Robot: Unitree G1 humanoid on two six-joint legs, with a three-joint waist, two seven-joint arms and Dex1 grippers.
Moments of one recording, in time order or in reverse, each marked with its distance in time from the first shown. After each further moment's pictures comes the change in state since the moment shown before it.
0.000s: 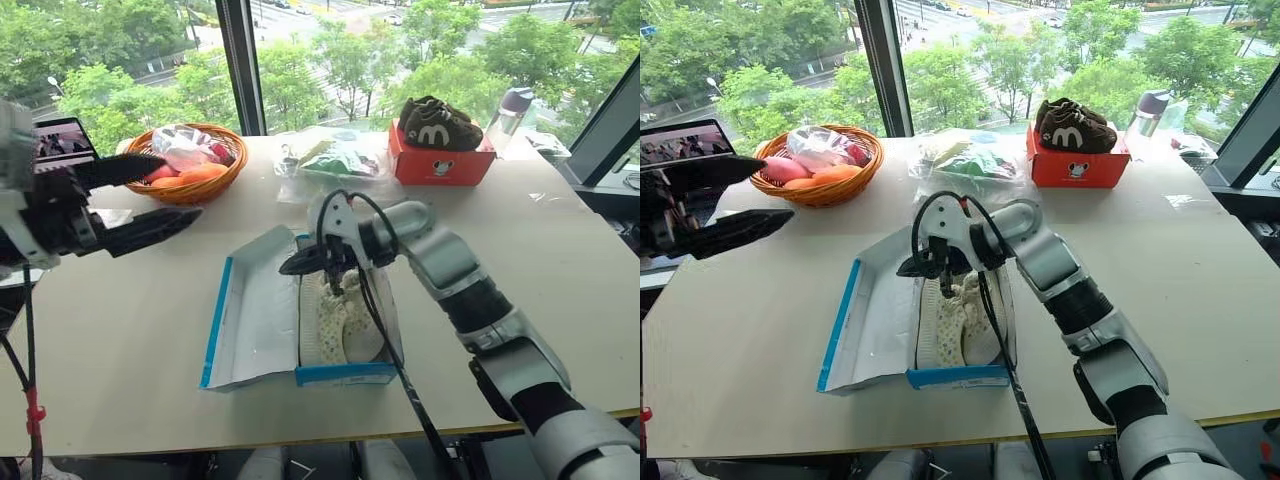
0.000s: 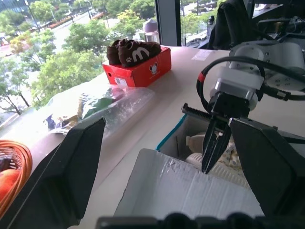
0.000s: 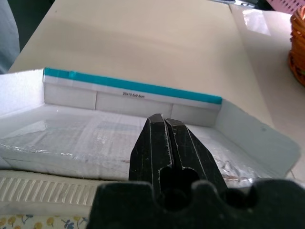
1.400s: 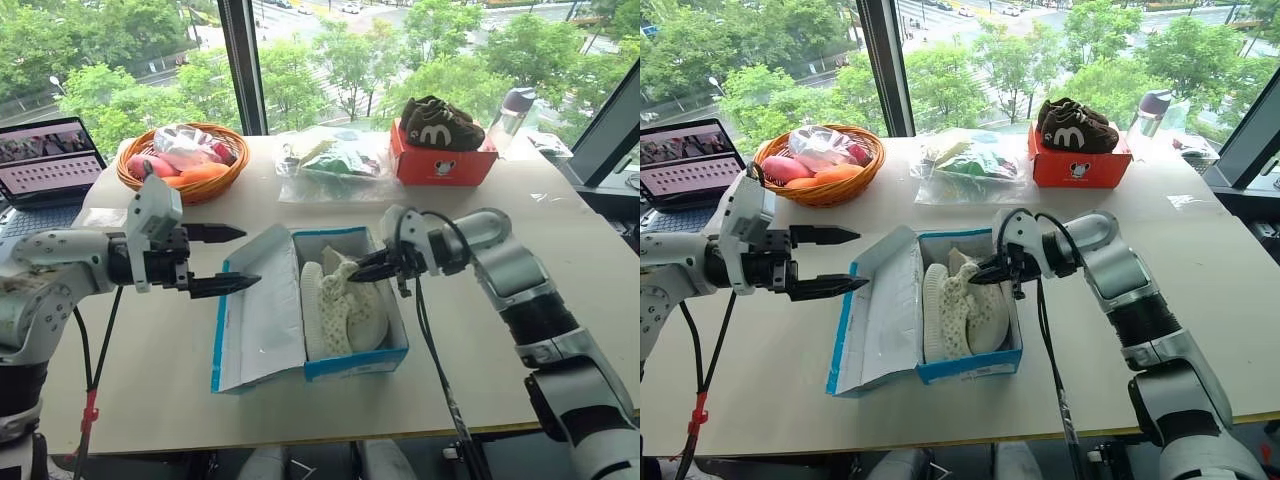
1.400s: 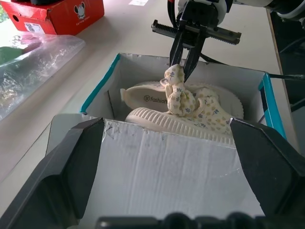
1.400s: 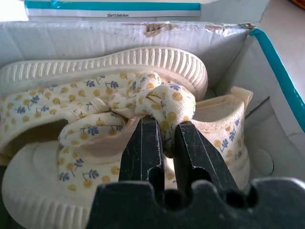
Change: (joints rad) left arm -0.080 -0.098 -0.377 0.125 0.218 -0.171 -0.170; right arm 0.179 -0.178 -0.055 0.066 -0.010 -0.114 0.098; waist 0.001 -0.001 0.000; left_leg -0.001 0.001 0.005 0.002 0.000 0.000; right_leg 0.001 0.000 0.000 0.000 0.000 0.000
